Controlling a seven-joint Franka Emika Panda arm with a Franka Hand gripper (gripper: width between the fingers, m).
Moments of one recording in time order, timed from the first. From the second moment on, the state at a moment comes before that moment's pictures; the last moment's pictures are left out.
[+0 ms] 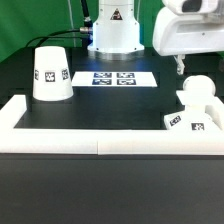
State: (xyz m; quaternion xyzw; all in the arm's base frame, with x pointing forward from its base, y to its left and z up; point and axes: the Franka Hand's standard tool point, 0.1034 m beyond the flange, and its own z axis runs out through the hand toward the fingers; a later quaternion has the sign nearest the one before) arm 0.485 0.150 0.068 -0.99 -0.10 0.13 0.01
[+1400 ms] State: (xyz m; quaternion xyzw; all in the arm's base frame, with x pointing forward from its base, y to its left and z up) arm 0.472 0.147 0.040 -0.88 -0.10 0.46 -0.03
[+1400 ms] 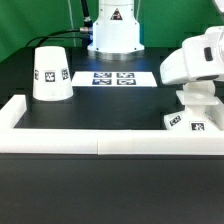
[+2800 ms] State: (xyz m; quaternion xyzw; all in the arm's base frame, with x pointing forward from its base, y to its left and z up) arm 0.459 0.142 0.014 -0.89 -0.08 0.45 -0.03
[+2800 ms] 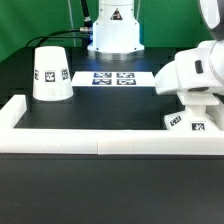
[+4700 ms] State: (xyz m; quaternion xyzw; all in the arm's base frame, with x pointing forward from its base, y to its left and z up) arm 0.544 0.079 0.132 -0.98 -0.14 0.17 0.02
